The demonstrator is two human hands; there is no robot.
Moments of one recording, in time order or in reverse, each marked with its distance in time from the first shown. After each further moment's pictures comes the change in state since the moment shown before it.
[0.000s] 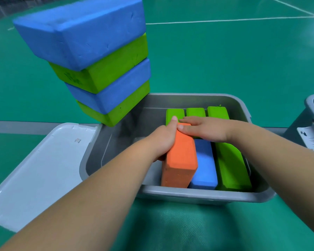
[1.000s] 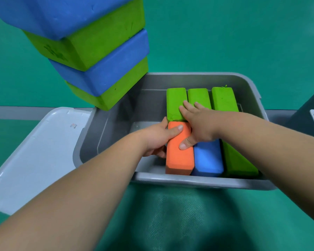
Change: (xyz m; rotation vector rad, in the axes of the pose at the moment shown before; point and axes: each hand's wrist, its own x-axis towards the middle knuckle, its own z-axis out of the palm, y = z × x) left_hand 0.042 -0.059 -0.005 -0.051 -0.343 -0.003; right_hand 0.021 -0.011 0.034 -0.645 -0.111 0.175
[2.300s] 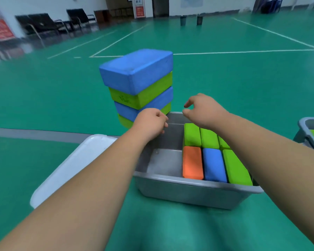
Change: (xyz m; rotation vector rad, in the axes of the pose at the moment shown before) left_hand -0.162 0.092 -0.039 0.279 0.704 0.403; right_hand -0.105 -0.066 -0.115 0.381 0.787 0.041
